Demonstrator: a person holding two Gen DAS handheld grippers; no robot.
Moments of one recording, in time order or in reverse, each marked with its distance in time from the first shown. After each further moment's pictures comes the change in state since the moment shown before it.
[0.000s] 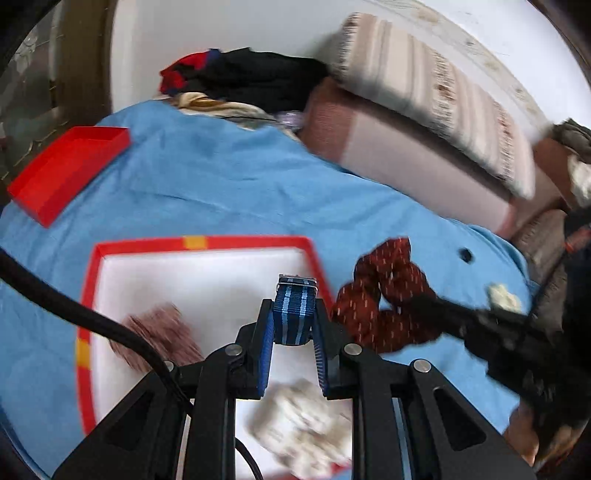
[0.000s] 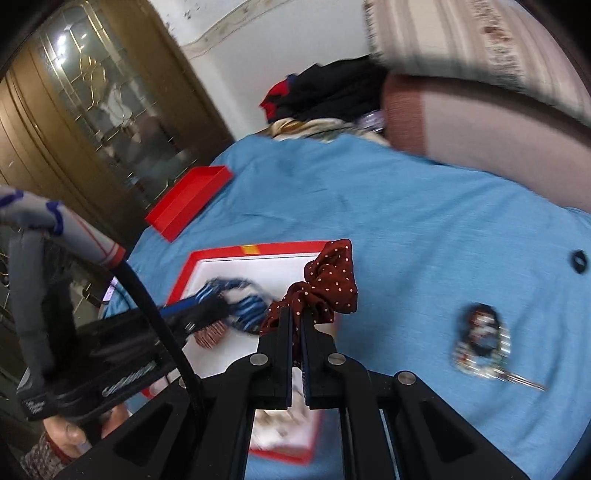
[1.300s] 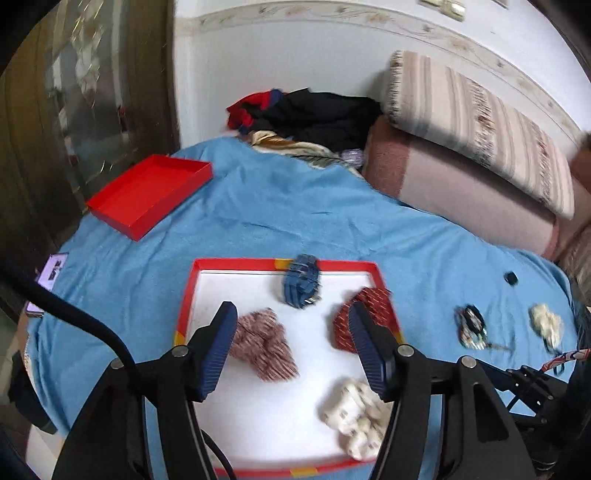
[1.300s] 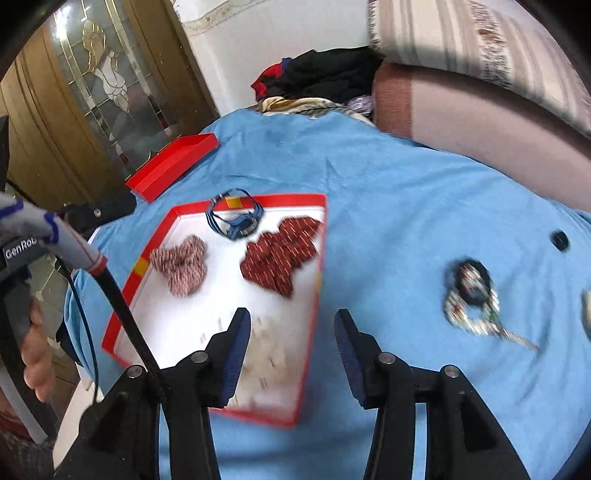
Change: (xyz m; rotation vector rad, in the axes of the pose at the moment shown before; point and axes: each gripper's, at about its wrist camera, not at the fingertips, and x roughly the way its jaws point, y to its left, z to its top) left arm -0.079 0.001 -0.025 0.001 -0.144 0.239; right arm -0.034 -0.003 -0.082 -0.052 0.004 -0.165
